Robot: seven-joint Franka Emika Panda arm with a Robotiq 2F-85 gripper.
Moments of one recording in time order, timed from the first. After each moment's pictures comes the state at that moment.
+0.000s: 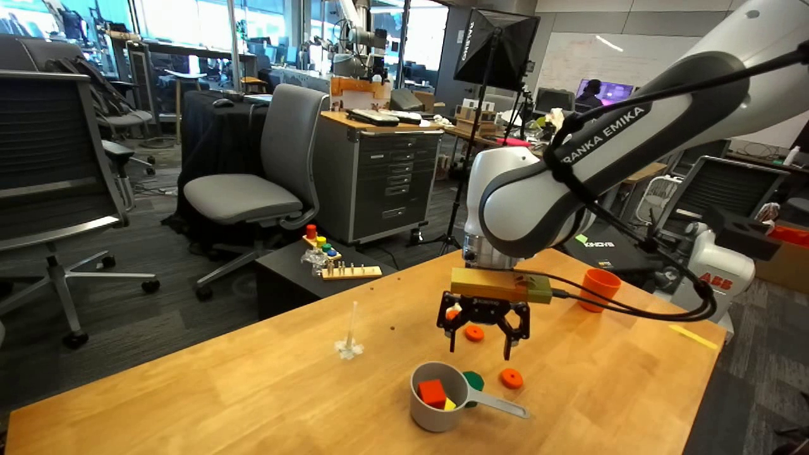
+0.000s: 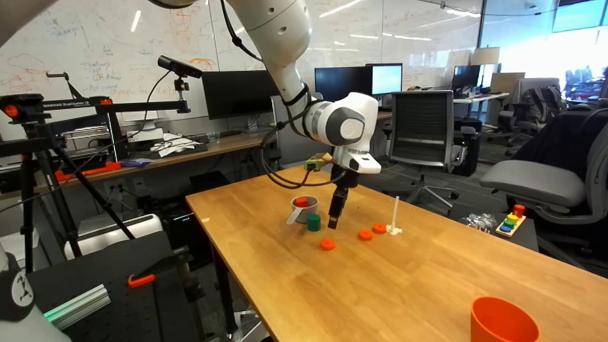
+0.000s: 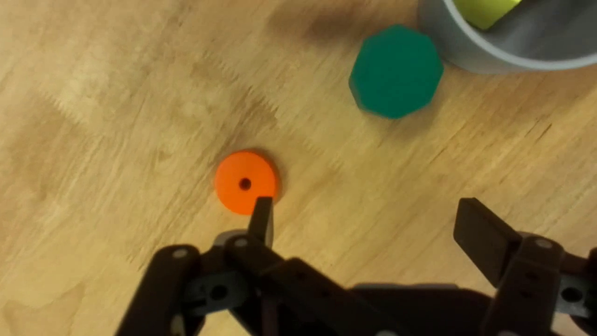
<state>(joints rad) 0.21 0.88 -0.01 -1.65 0.15 2.31 0.95</state>
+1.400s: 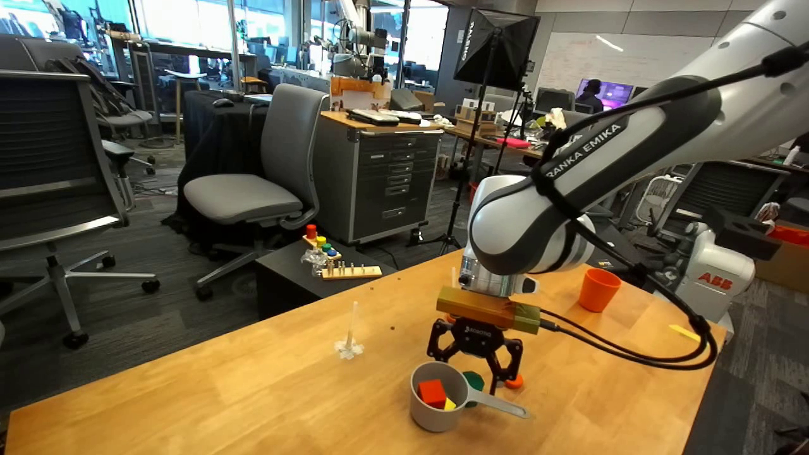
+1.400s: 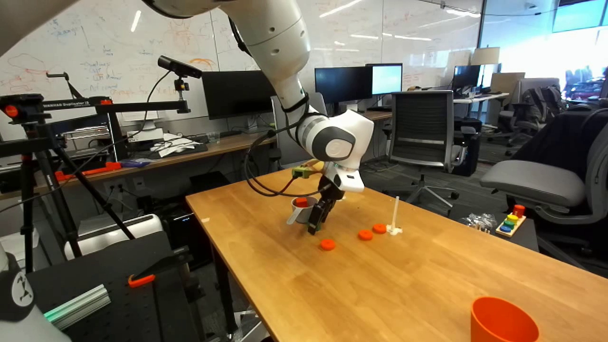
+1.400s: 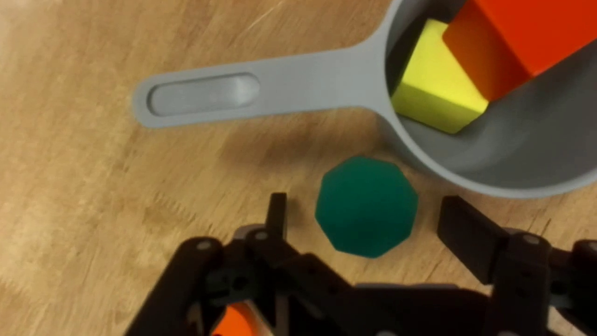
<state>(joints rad) 0.19 0.93 0.05 -1.66 0.35 2.35 0.96</state>
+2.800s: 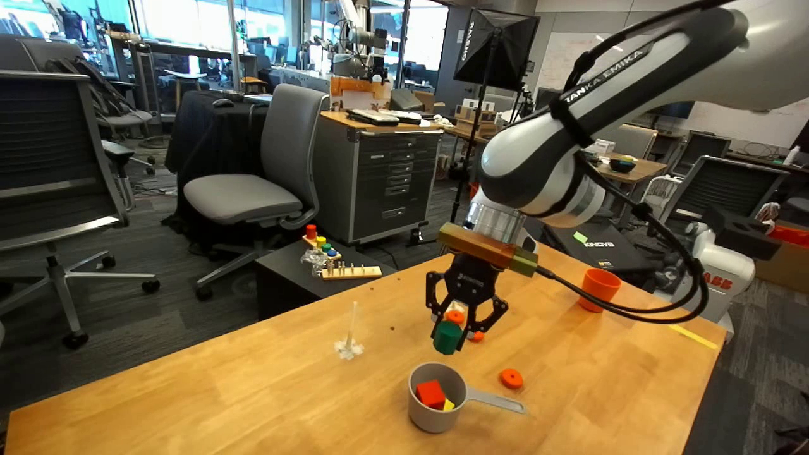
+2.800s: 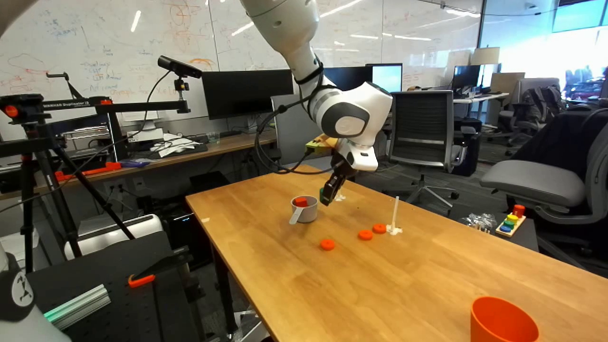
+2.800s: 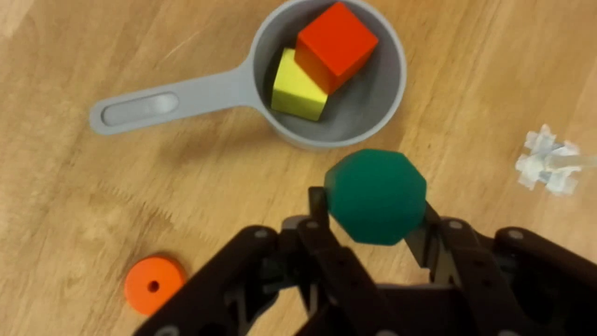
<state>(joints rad) 0.09 0.83 0.12 -1.66 0.46 2.36 0.88</state>
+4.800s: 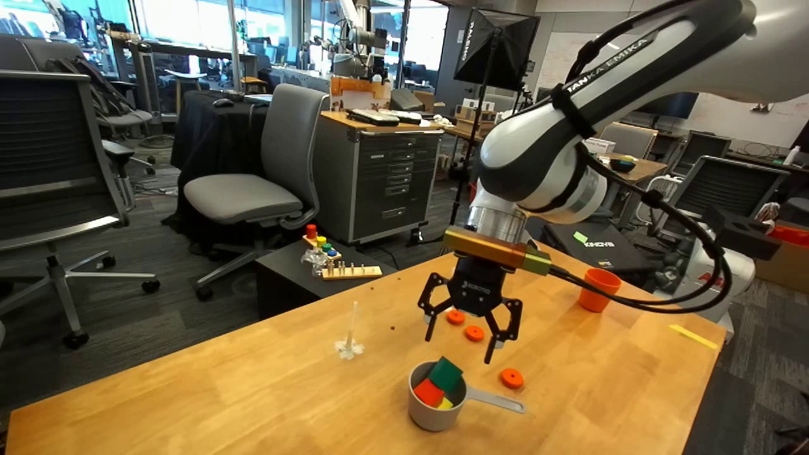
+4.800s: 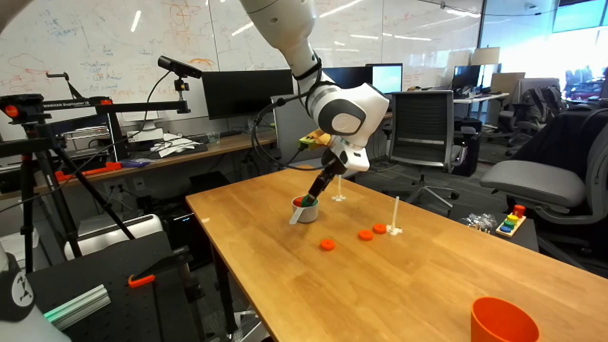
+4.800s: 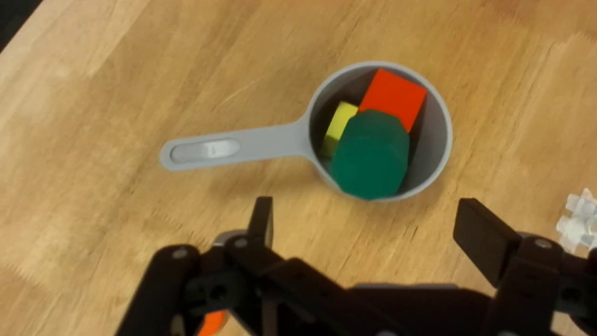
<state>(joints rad) 0.09 0.81 0.11 -1.66 0.48 2.22 0.82</state>
